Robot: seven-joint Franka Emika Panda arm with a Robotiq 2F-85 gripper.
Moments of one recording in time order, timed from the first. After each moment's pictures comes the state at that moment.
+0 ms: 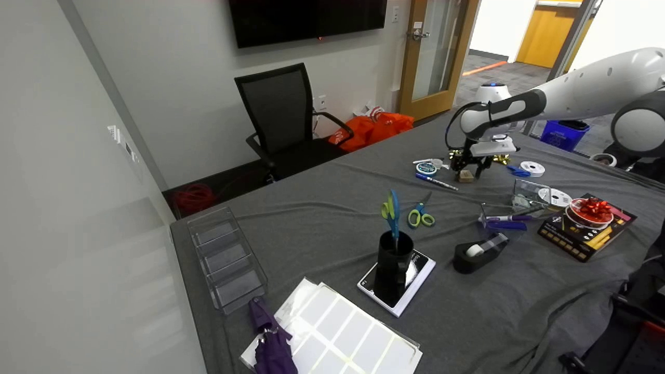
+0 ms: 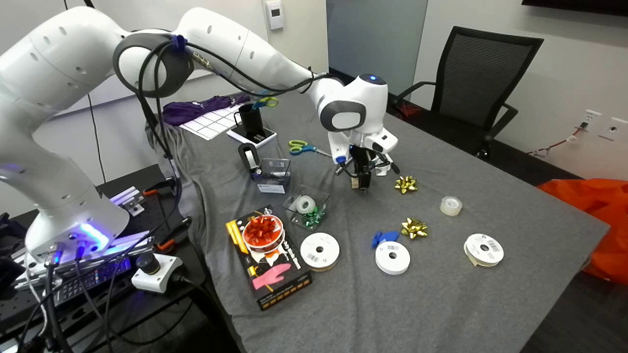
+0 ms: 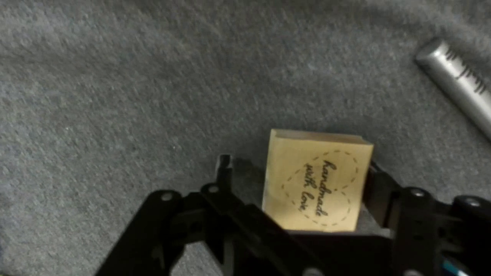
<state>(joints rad) -0.27 1.14 -0.16 -1.08 0.15 2.17 0.09</state>
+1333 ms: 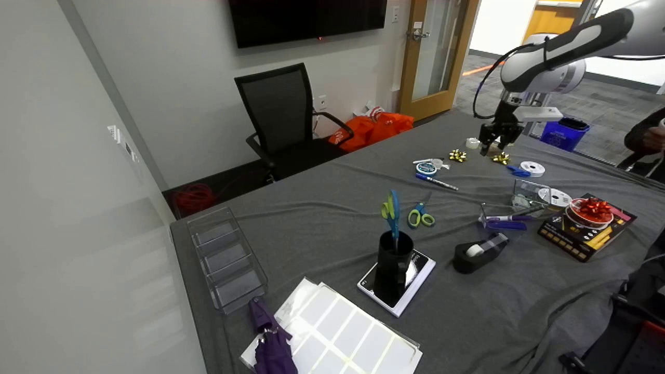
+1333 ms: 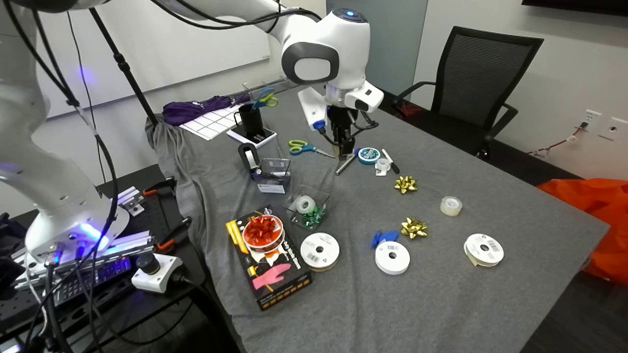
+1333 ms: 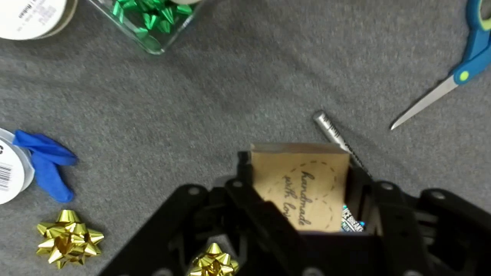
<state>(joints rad) -0.33 0.61 -0.10 -1.61 0.21 2.20 -0.18</state>
